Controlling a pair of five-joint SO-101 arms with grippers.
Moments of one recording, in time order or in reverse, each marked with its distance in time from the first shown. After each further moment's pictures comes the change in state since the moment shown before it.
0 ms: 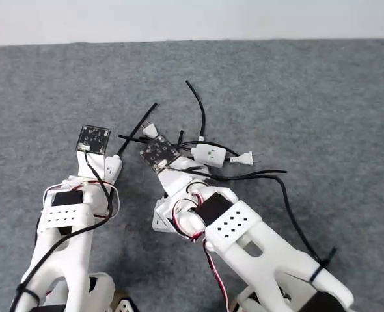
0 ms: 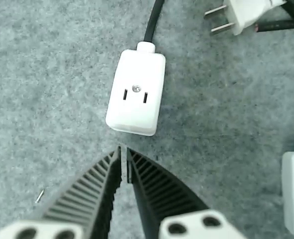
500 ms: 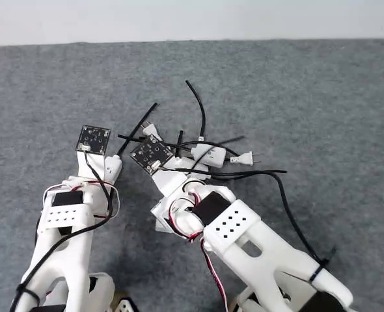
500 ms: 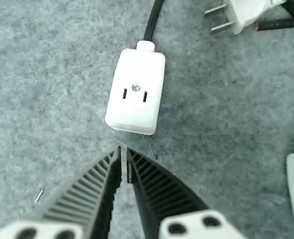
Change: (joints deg) left arm 0.0 0.0 0.2 0.0 0.0; right arm -0.9 0.0 -2.4 1.8 2.8
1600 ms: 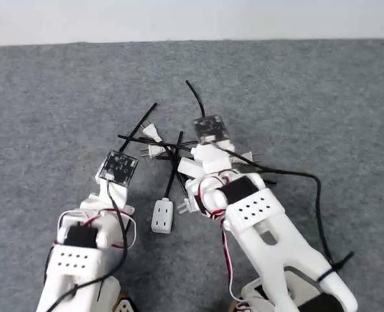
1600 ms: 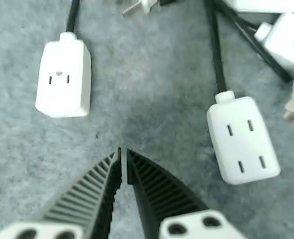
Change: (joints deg) left arm 11.7 -30.6 16.1 9.1 0.3; right arm 16.3 0.0 3.2 1.8 -18.2
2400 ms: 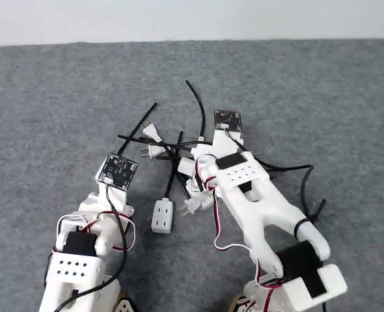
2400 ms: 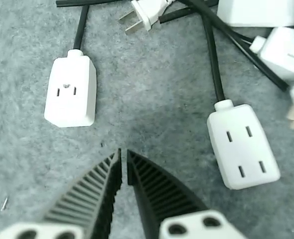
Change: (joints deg) left arm -0.2 -4.0 1.5 -0.1 -1.4; right arm 5.3 25.5 -12.7 -2.7 -10.6
